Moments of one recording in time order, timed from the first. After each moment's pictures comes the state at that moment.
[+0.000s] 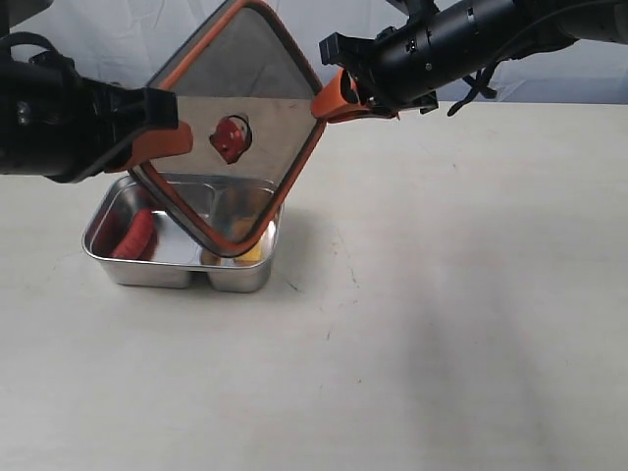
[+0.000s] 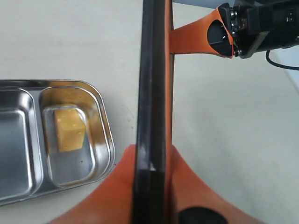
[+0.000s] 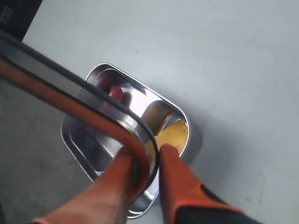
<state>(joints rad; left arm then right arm) -0.45 1.12 -0.81 -0.68 0.44 0.20 0.42 1.95 -1.50 1.01 0.87 -0.63</state>
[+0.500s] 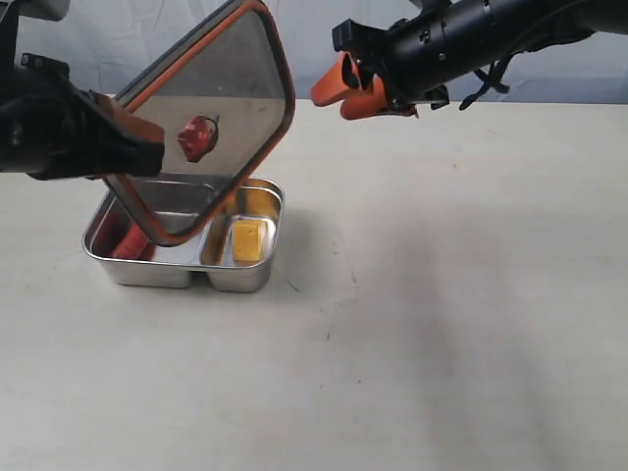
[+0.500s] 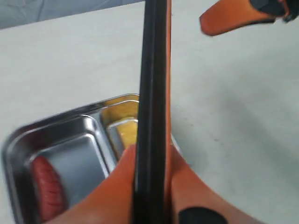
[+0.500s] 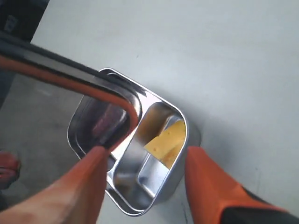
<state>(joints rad) -0.45 1.12 -0.81 -0.34 0.41 0.24 0.39 1.93 -1.50 1.01 0.89 -0.60</state>
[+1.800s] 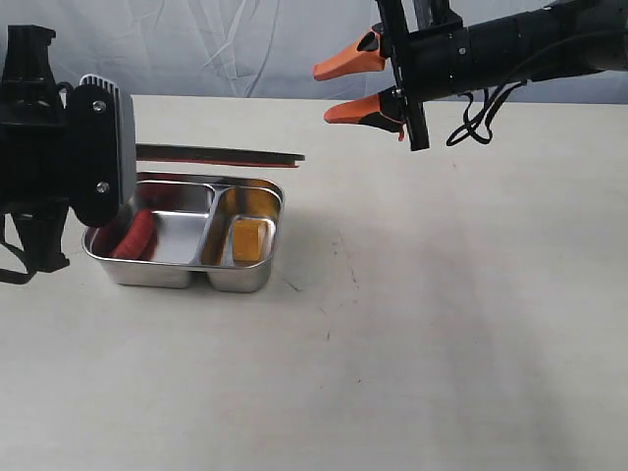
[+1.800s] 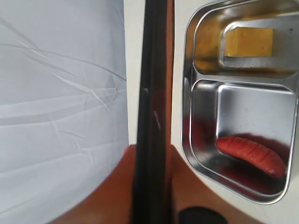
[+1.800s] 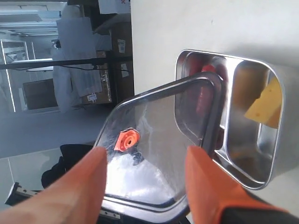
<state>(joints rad) -0.51 1.12 -0.68 0.55 0.25 0.74 0.28 2.06 -1.49 1.41 1.21 -0.41</state>
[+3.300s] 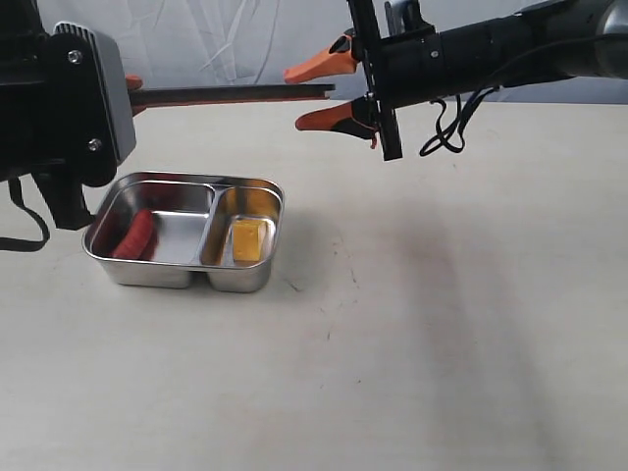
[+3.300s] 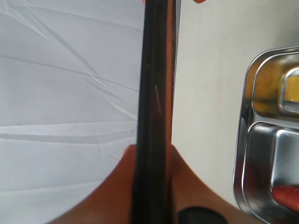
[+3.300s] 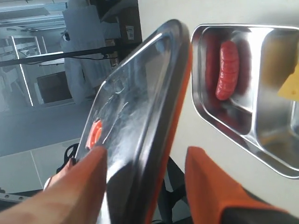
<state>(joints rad) -0.46 1.12 -0.68 0.57 0.01 0.70 0.35 2.07 -1.49 1.45 1.21 -0.33</state>
